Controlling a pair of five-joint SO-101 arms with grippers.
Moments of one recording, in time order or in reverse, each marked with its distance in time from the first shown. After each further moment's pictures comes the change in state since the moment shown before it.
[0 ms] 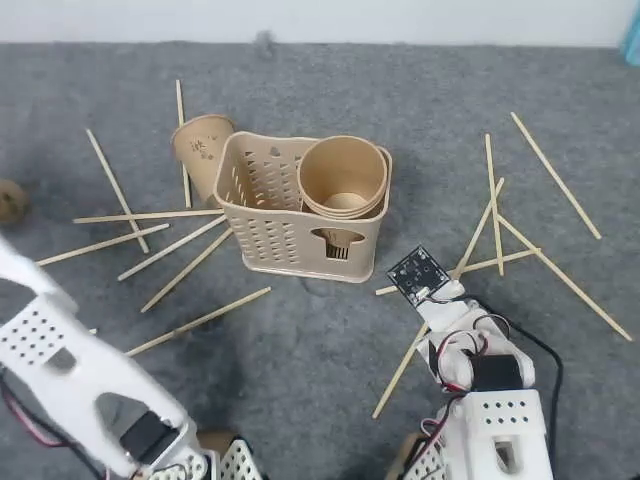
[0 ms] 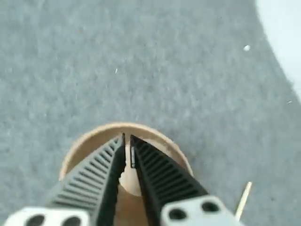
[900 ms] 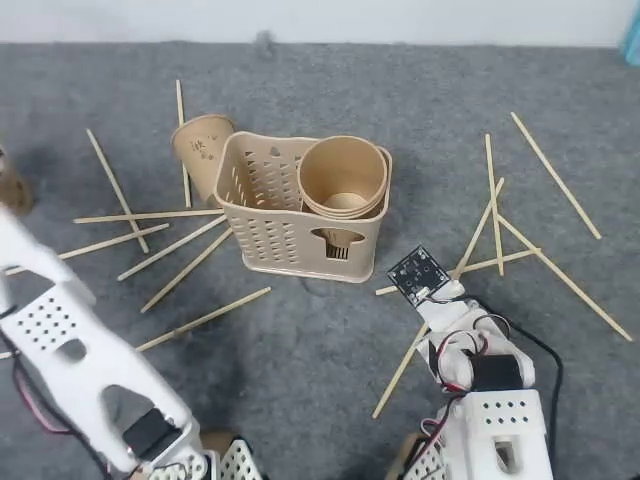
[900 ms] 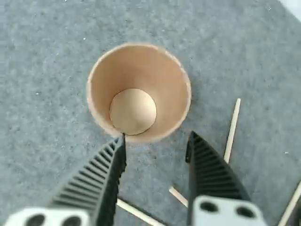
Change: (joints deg) left arm 5.3 4.2 -24.8 28.8 -15.0; right arm 0.0 0.0 0.0 0.0 0.0
